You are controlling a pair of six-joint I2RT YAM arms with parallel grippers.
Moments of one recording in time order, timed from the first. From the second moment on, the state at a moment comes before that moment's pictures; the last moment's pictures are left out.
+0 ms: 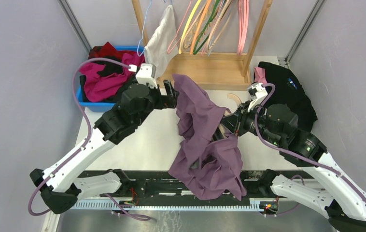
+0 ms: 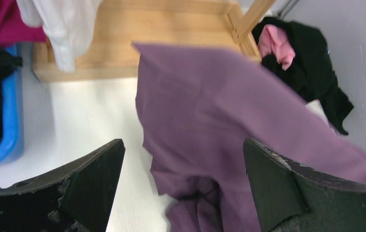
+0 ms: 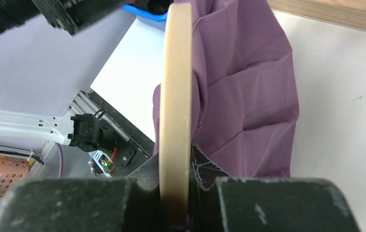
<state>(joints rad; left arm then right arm) -0.80 1.05 1.20 -0.45 -0.39 -0.42 0.81 0.77 1.12 -0.61 -0.02 0.51</state>
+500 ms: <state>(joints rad) -0.67 1.28 1.46 -0.42 -0.44 -0.32 0.81 0.75 1.12 -0.62 -0.04 0.51</state>
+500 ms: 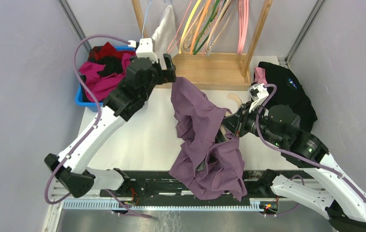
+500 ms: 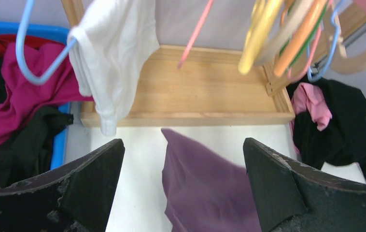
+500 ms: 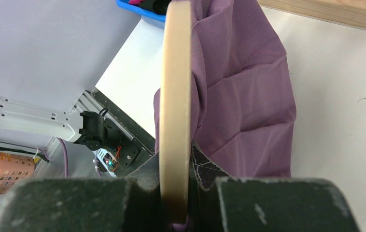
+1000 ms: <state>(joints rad) -0.57 1.55 1.62 -0.11 -0.41 -0.21 0.81 0.68 1.13 -0.68 -0.02 0.51</state>
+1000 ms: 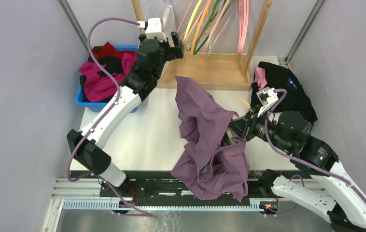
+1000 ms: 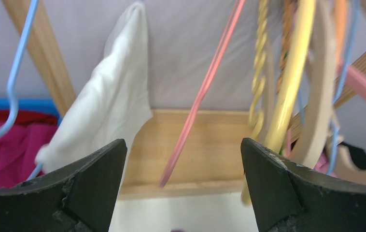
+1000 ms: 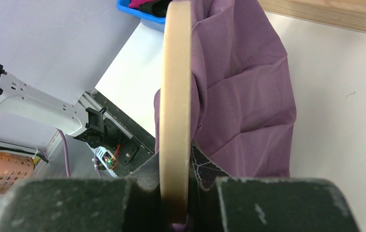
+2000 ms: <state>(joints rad) -0.42 2.18 2.41 -0.02 -0.04 -0.21 0.81 0.66 1.10 -0.68 0.01 0.50</state>
